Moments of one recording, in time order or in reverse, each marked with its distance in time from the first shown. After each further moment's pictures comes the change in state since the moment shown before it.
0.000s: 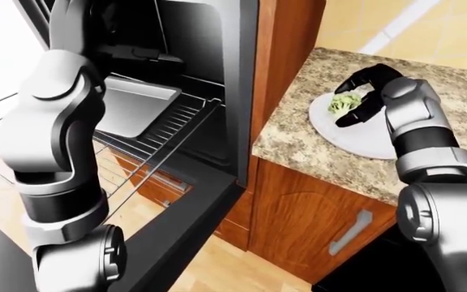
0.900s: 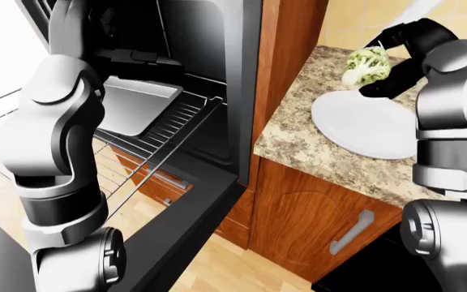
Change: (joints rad) left arm 0.020 0.001 0.005 -0.010 -0.001 0.000 0.009; right arm 0.131 -0.026 -0.054 -0.691 -0.109 0.288 0.286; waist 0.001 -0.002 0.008
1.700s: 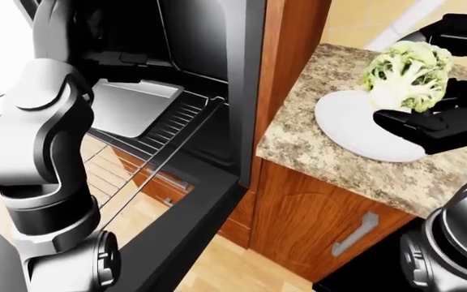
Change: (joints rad) left arm 0.028 0.028 0.028 -0.062 -0.033 0.050 0.022; right arm 0.229 0.011 0.081 -1.172 -0.360 0.852 0.545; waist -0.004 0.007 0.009
